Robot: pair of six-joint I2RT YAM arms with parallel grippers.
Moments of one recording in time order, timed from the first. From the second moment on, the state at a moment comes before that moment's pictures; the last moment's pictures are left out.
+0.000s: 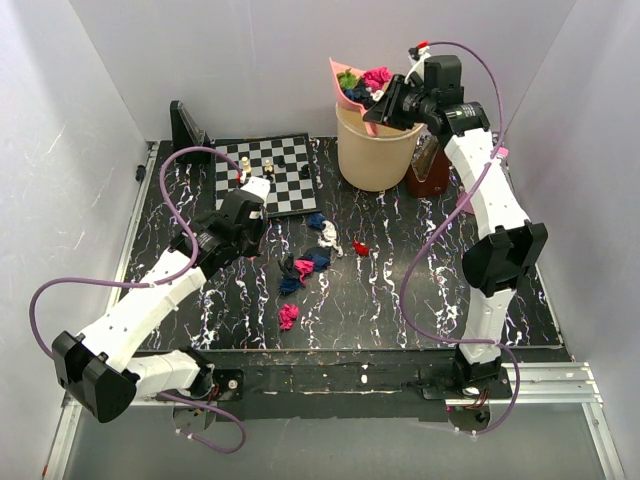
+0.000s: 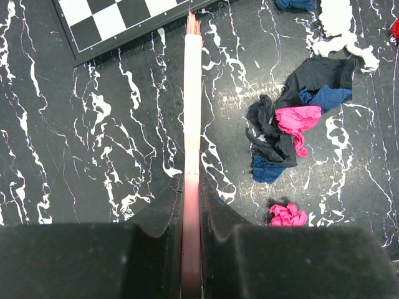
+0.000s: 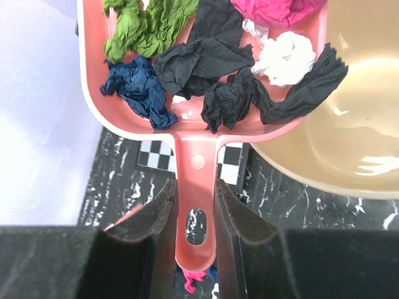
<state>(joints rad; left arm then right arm) -0.61 1.17 1.13 -0.78 -0.36 -0.18 0.31 1.97 2.23 -0.71 -0.36 0.47</state>
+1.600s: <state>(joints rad) -0.61 1.15 1.10 -0.76 -0.32 -0.17 0.12 1.97 1.31 0.94 -0.67 1.79</state>
